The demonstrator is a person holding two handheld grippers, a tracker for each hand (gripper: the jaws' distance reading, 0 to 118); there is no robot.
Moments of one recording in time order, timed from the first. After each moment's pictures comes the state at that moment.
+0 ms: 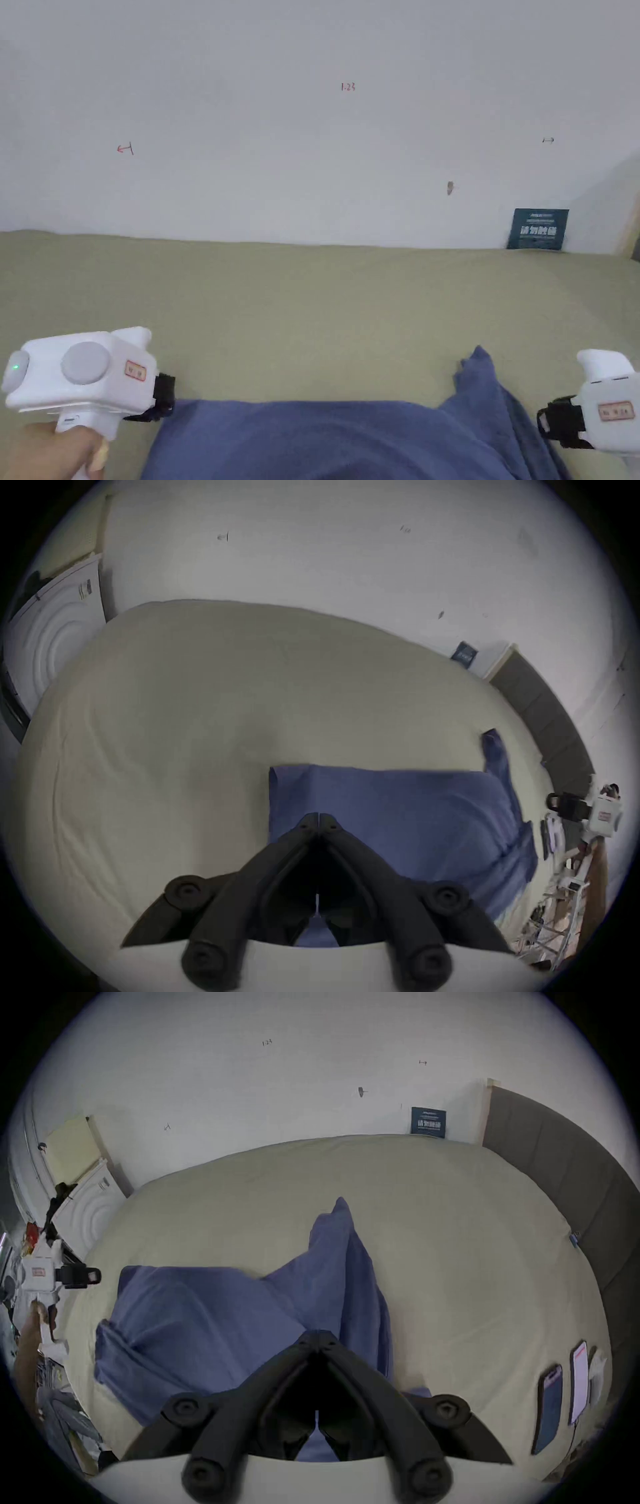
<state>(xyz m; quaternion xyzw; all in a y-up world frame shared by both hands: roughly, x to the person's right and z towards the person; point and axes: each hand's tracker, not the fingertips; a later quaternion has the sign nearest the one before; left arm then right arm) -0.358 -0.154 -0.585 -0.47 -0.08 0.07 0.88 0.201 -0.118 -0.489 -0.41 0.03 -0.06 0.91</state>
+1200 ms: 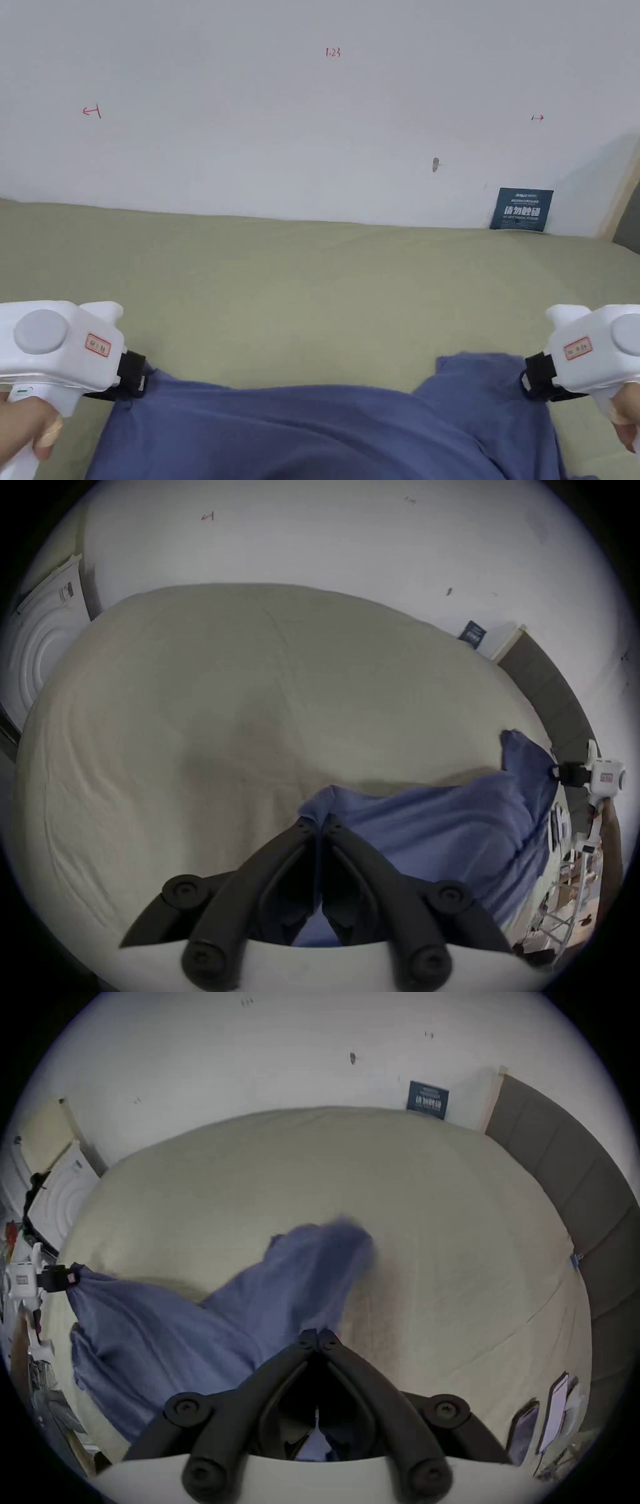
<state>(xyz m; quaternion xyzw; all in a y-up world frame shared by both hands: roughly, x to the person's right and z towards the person) -0.351 -0.137 -0.576 -0.48 -0.12 0.06 0.87 0.229 -0.110 -0.542 -0.47 0.01 -0.02 0.88</state>
